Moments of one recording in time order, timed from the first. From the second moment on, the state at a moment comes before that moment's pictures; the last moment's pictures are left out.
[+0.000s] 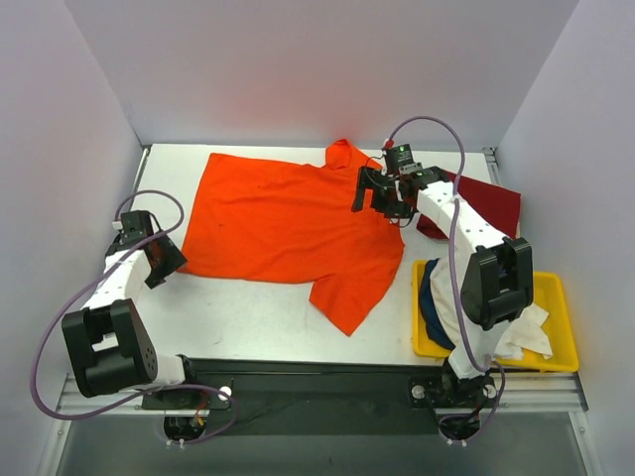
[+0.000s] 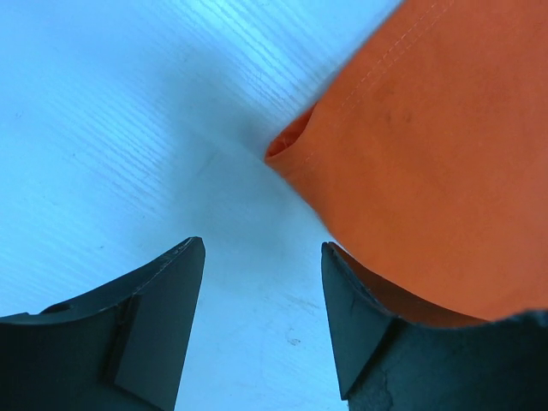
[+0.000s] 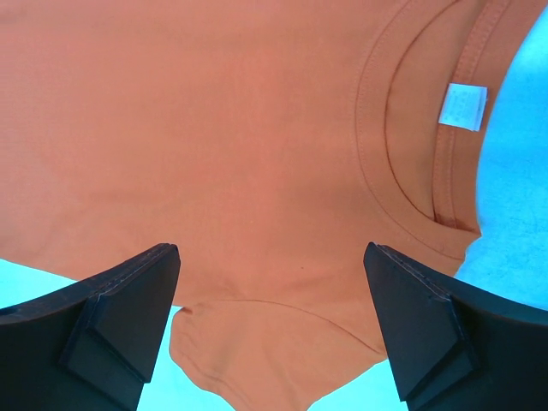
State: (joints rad) left arm 0.25 1.36 0.84 -0.54 -0.07 -0.46; right arm 0.34 1.79 1.50 -0.65 -0.06 0.42
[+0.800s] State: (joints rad) left arm 0.25 1.54 0.84 -0.40 -0.07 -0.46; right arm 0.34 1.77 1.47 -0.64 -0.06 0.45
